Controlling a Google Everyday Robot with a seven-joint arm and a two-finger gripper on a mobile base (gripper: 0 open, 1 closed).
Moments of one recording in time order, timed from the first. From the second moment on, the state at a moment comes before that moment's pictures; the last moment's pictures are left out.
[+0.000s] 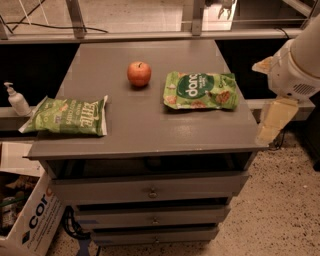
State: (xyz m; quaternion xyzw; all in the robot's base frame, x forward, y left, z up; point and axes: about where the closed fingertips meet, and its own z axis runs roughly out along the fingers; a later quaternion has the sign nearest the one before) arm 0.504 -0.228 0.917 -0.64 0.74 -0.06 0.19
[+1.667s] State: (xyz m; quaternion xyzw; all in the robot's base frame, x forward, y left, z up) arm 0.670 -0.180 0.853 -0.63 0.74 -0.04 0.25
